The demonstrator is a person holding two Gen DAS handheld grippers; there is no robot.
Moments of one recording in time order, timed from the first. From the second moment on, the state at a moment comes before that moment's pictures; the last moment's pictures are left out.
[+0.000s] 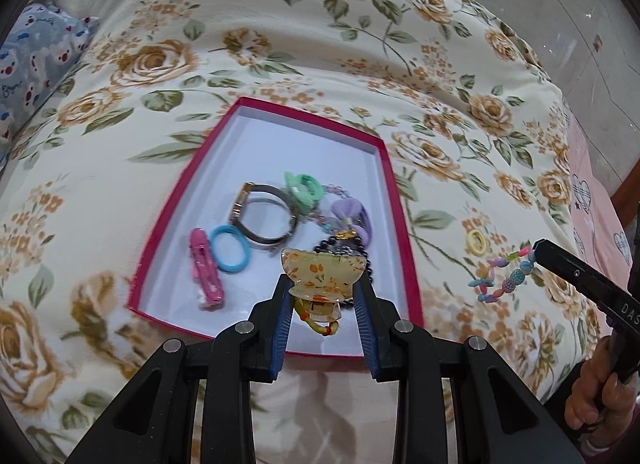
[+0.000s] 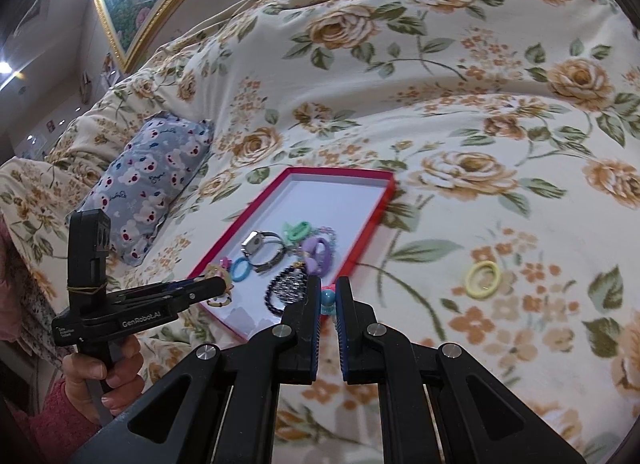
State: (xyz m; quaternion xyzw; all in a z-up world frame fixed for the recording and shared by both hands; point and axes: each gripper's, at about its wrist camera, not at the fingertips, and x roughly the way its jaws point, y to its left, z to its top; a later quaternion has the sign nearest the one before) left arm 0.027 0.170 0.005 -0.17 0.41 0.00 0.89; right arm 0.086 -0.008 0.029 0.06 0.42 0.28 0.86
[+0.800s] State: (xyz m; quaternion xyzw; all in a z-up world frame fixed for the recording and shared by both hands) left arm 0.056 0.191 -0.019 -0.15 0.45 0.02 0.88; right arm 0.109 0.084 -0.011 0.04 0.45 0.35 0.82
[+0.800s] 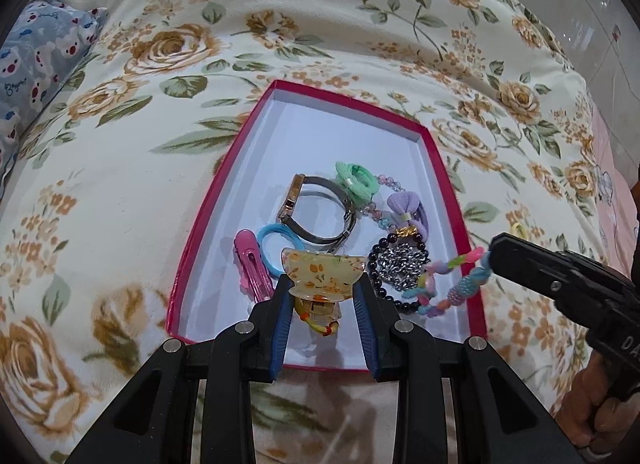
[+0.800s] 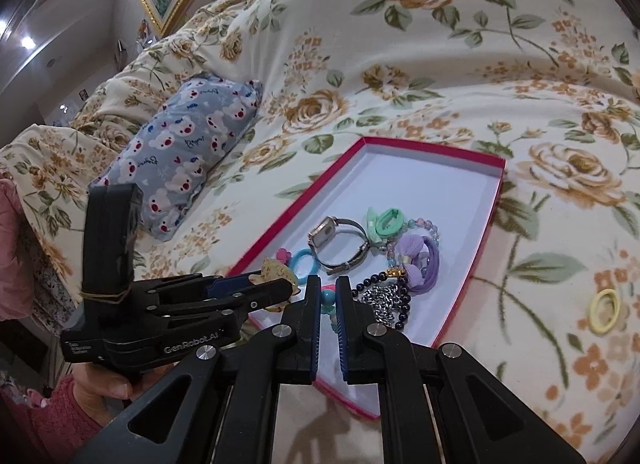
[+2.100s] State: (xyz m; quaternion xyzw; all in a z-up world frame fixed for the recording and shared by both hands) left arm 0.078 0.184 -0.042 -0.12 0.48 0.05 0.87; right arm 0.136 0.067 -0.063 0.06 0.51 0.31 0.80
